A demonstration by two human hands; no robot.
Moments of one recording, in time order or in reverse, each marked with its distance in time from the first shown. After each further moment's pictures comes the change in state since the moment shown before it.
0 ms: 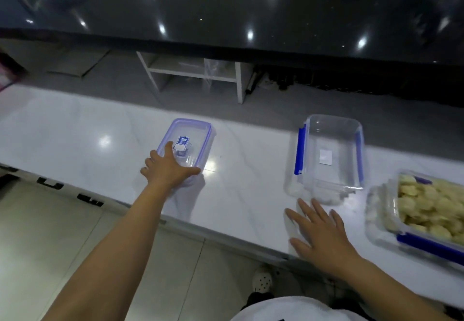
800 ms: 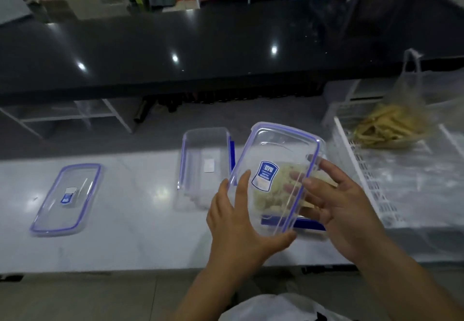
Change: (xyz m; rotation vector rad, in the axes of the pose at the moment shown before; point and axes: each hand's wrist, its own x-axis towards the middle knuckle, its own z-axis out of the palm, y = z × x) left_hand -0.351 0.286 0.046 -0.458 -0.226 0.702; right_hand -0.167 0.152 -0.139 1.829 0.635 0.097
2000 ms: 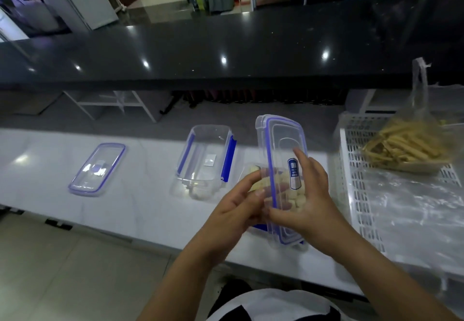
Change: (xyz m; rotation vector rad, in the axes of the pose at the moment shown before) left_hand 0.007 0.069 0.039 -0.795 -0.188 -0.017; right_hand 0.031 -0.015 -0.076 -0.815 -0.358 -0.248
